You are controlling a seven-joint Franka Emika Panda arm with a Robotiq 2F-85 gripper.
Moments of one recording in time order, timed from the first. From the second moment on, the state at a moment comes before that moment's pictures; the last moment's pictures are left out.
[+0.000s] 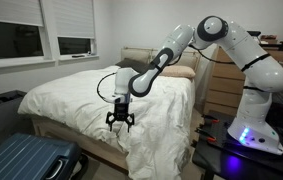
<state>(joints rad) 0.08 0.81 0.44 -1.76 -0.16 2.54 -1.70</state>
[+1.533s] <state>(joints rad) 0.20 0.69 0.00 -1.76 -0.48 2.47 -1.11</state>
